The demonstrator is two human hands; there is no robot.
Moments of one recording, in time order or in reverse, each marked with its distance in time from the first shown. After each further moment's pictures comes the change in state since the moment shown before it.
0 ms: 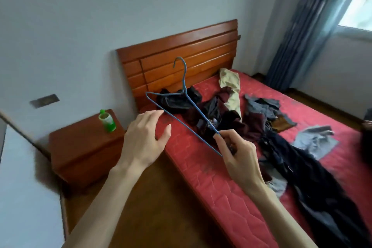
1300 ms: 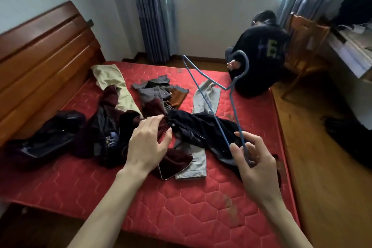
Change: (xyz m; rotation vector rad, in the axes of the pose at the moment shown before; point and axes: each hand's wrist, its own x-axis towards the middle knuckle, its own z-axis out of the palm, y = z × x) left_hand 0.120 0.268 0.311 -0.311 -0.414 0.481; right_hand -0.065 0.182 -0.214 -0.146 0.666 0.523
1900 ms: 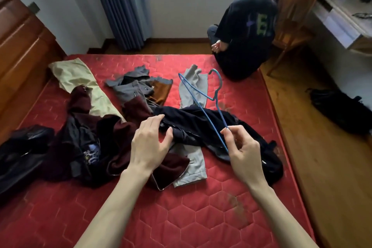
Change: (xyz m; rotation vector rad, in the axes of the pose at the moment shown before) left_hand 0.115 -0.051 0.098 -0.101 -0.154 0.053; right_hand 0.102 0.082 0.090 -0.126 0.084 0.164
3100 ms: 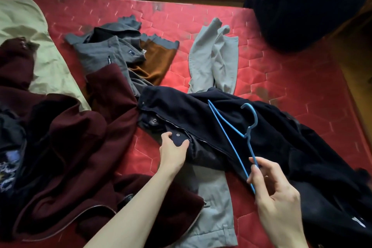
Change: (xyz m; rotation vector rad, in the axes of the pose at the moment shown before) left_hand 0.130 -0.235 0.446 -0.508 -0.301 -0.858; right_hand 0.070 0.352 0.193 -0.129 -0.010 0.170
